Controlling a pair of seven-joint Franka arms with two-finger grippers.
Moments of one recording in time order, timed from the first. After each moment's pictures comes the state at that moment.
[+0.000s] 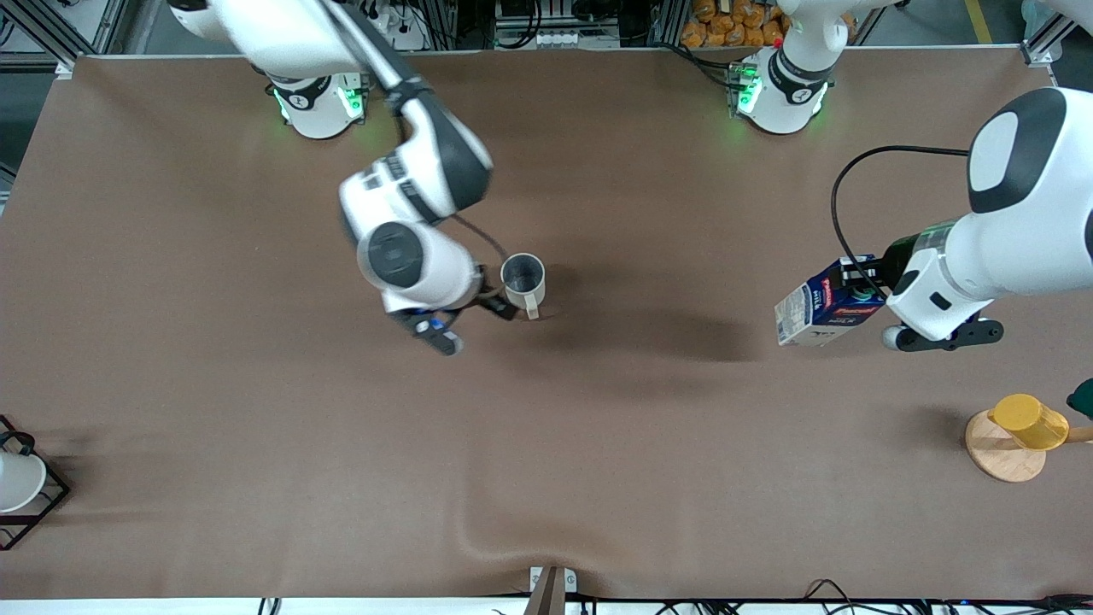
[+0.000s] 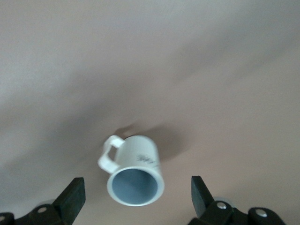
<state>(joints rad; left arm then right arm) 0.16 0.30 -0.37 -1.47 -0.01 1.49 -0.31 0.55 0.54 -0.05 -1.43 0.29 1.78 0.96</state>
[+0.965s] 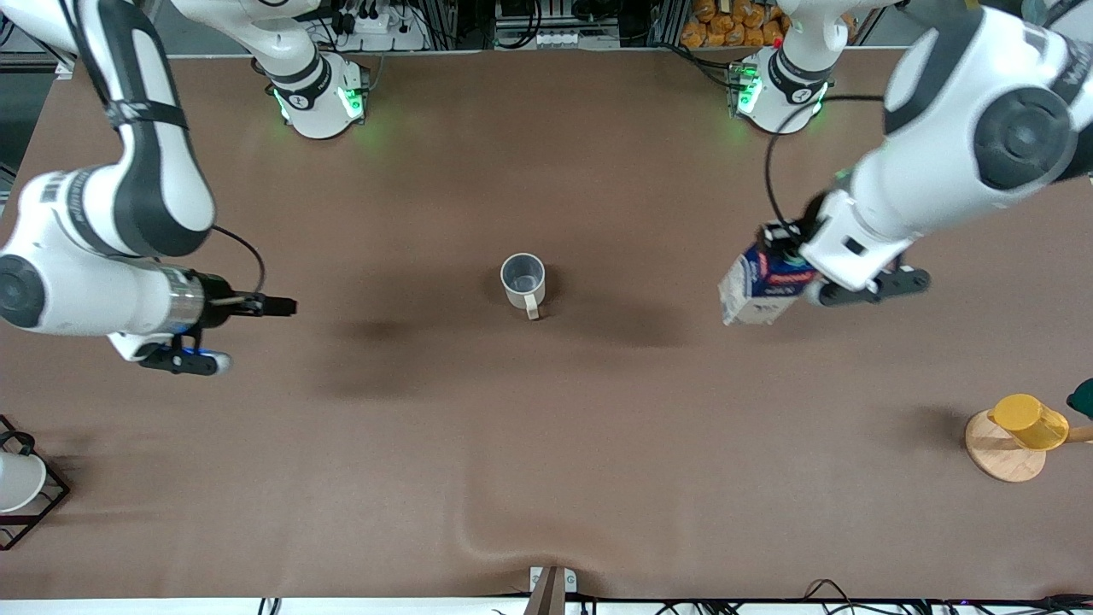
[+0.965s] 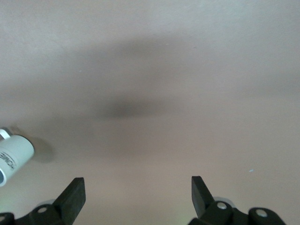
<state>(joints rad) 0.16 0.25 -0.62 -1.45 -0.02 1.46 -0.62 0.08 0.29 -0.06 -1.69 0.20 1.69 0.07</state>
